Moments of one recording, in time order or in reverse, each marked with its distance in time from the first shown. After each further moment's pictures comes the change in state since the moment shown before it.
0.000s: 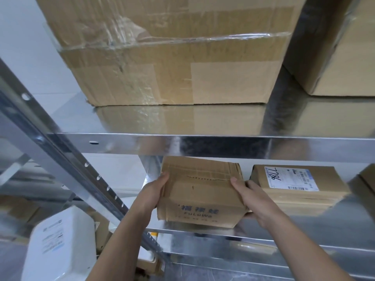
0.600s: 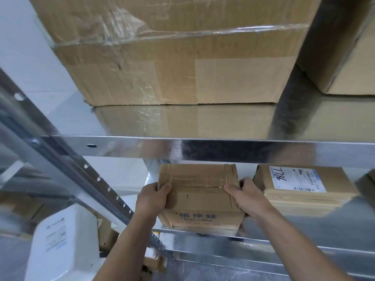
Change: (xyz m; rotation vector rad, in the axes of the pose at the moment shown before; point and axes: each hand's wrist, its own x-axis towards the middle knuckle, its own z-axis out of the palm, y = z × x) left_hand 0.026 -0.020 0.002 0.310 0.264 0.075; right_hand 0.014 -0.001 0.017 -0.305 0.074 -0.050
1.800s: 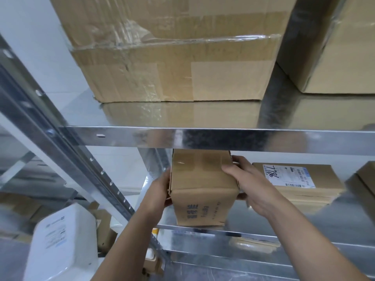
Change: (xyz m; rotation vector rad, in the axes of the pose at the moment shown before) left_hand -0.051 0.031 -0.004 -0.414 -0.259 0.049; right_hand -0.054 -0.042 -0.028 0.432 -0.151 -0.234
